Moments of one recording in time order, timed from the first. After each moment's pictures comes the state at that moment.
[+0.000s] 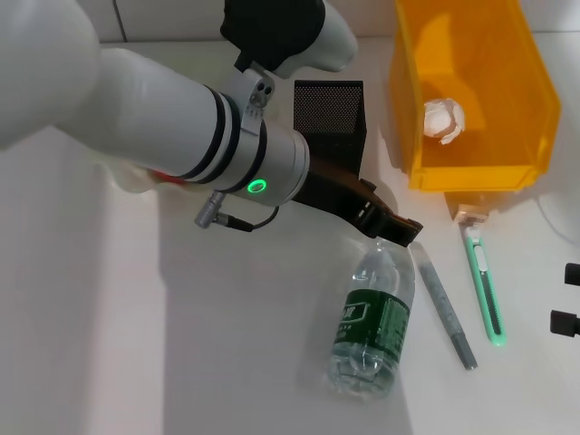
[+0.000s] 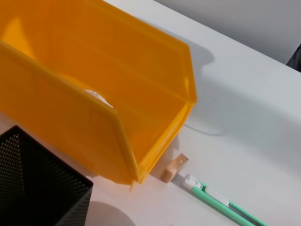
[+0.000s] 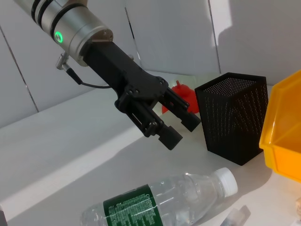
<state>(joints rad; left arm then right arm) -0.63 -2.08 1.80 1.30 2.19 1.09 -2.68 0.15 2.04 -0.56 -0.92 -2.04 -1.84 1.31</state>
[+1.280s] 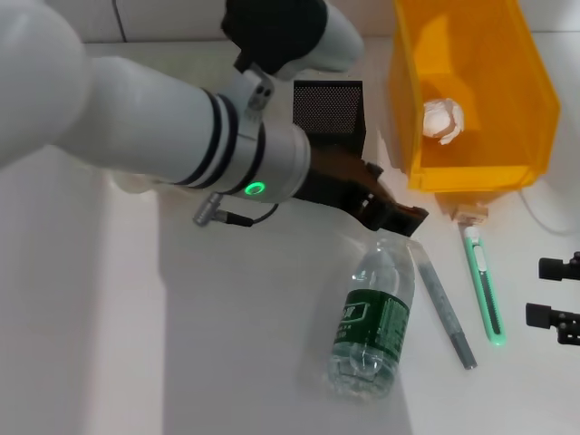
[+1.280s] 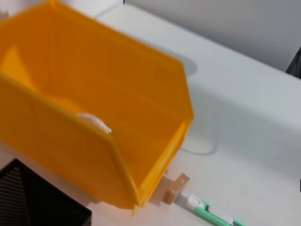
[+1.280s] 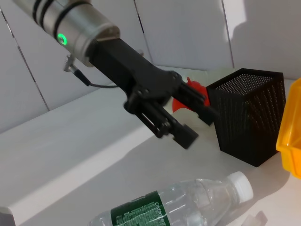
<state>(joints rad) -0.56 -2.07 1.84 1.40 2.20 1.02 -2.62 0.21 2.06 -0.55 -0.93 -2.09 -1.85 1.37</state>
